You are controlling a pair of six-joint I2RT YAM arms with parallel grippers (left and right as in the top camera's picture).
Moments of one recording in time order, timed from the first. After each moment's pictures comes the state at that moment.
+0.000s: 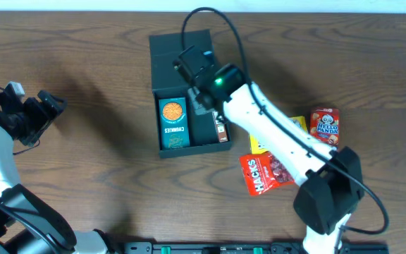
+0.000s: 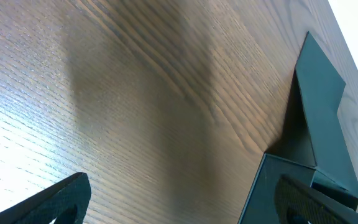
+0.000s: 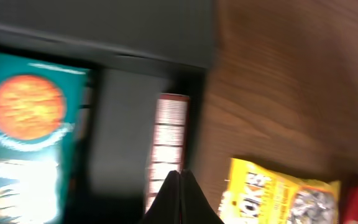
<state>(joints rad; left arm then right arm) 0.63 1.60 1.18 -0.75 0.54 -0.17 0.67 1.96 1.76 -1.03 0.32 0.33</state>
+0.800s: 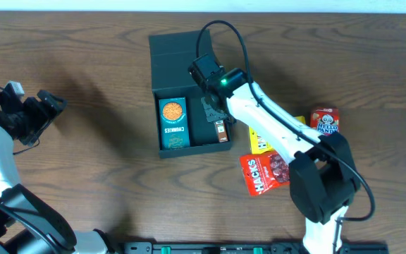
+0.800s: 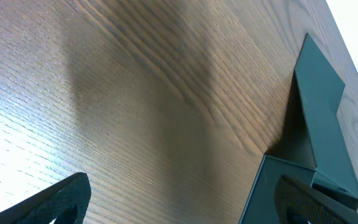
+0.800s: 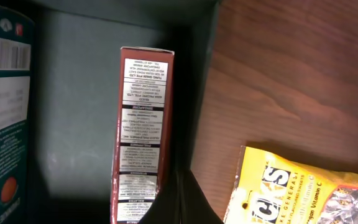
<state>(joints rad) 0.63 1.60 1.18 -0.75 0.54 -0.17 0.62 2.02 1.63 -0.97 0.24 0.32</state>
